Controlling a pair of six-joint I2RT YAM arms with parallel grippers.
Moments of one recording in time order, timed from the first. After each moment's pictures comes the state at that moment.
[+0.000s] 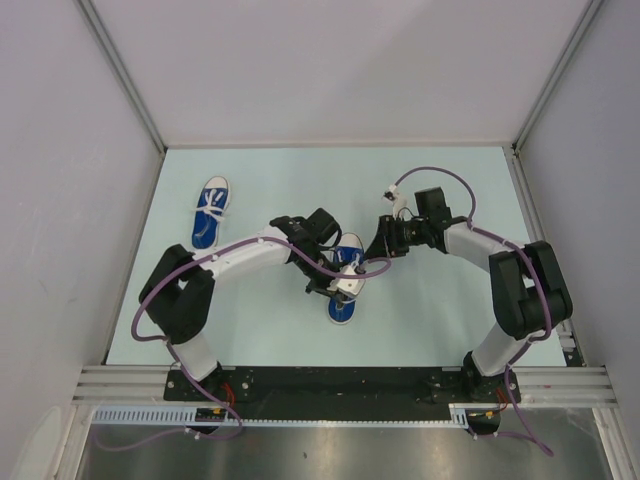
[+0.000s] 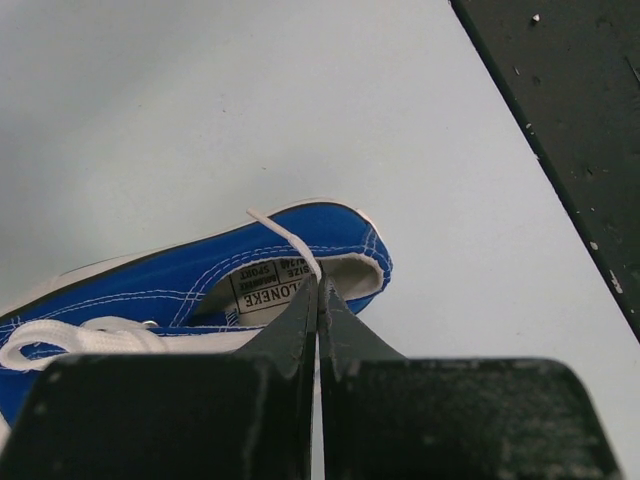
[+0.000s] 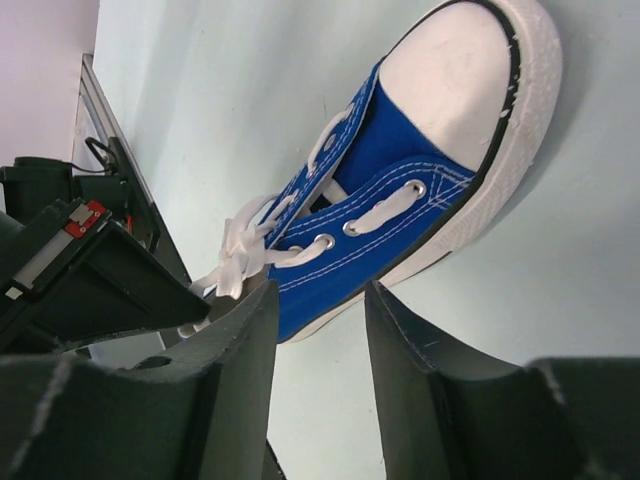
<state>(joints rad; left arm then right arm) -0.78 1.72 1.22 -0.82 0.77 1.24 0.30 1.66 0.96 -0.16 -0.88 0.22</state>
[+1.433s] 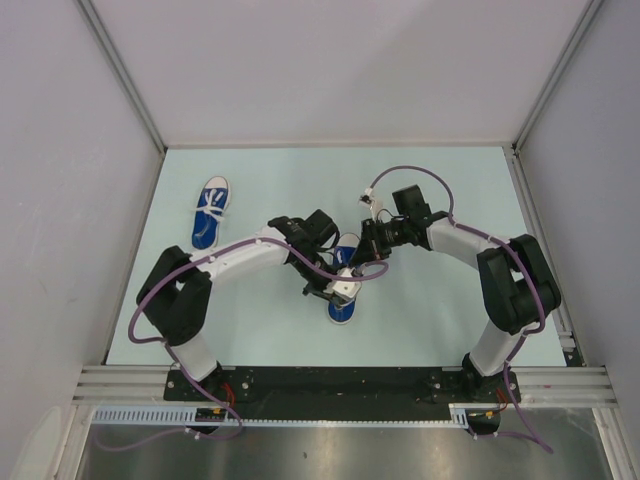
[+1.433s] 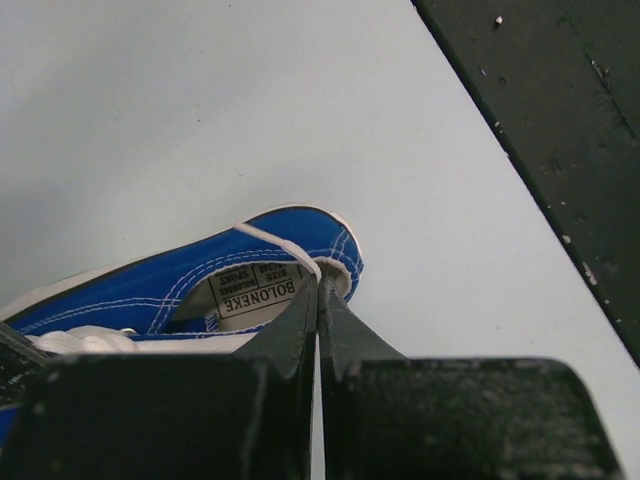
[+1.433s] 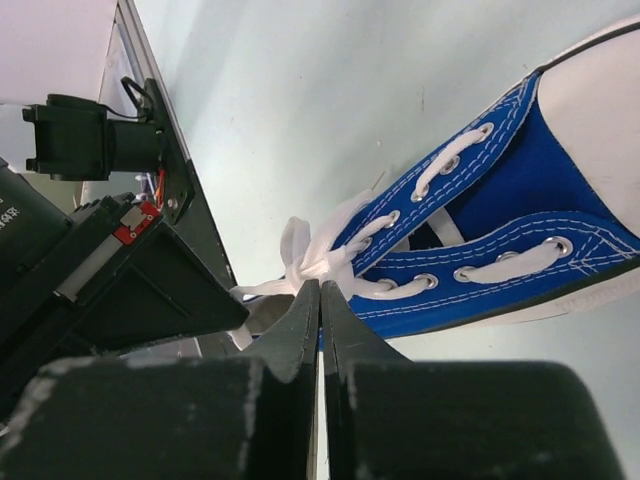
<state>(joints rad) -0.78 1.70 1.22 -0.88 0.79 1.30 0.42 1.73 1.05 -0.23 -0.95 0.17</state>
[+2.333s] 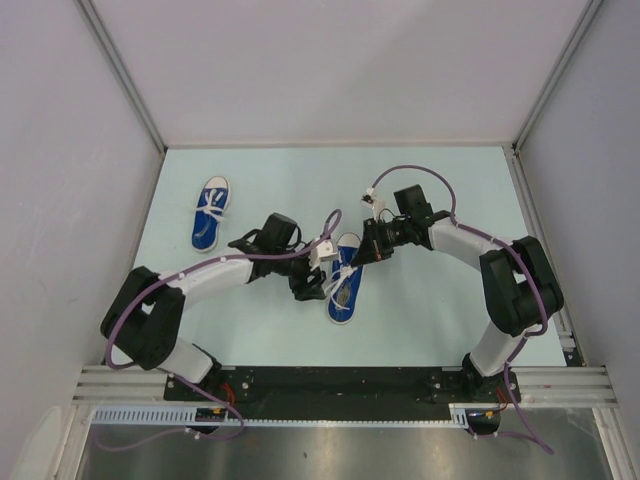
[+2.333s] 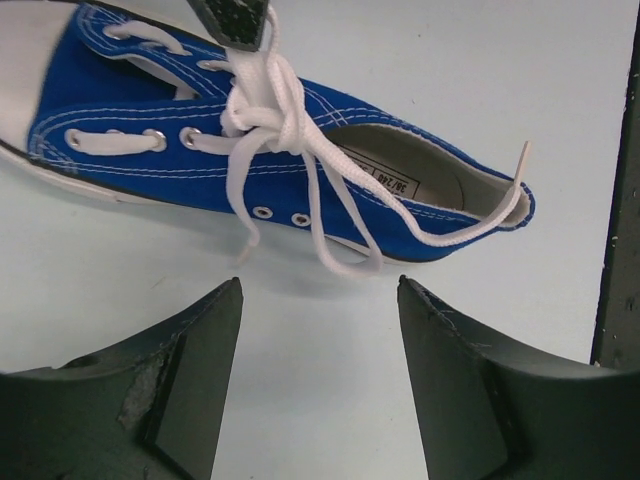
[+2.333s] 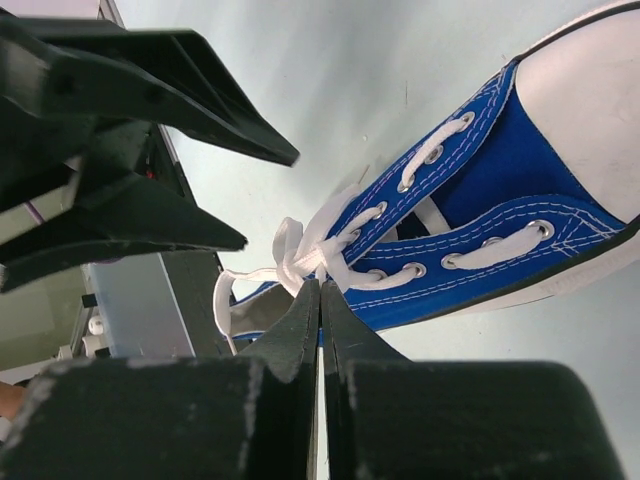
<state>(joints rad) -0.58 1.47 0.83 -0.27 0.68 0.54 0.41 1.71 1.06 -0.26 -0.91 0.17</state>
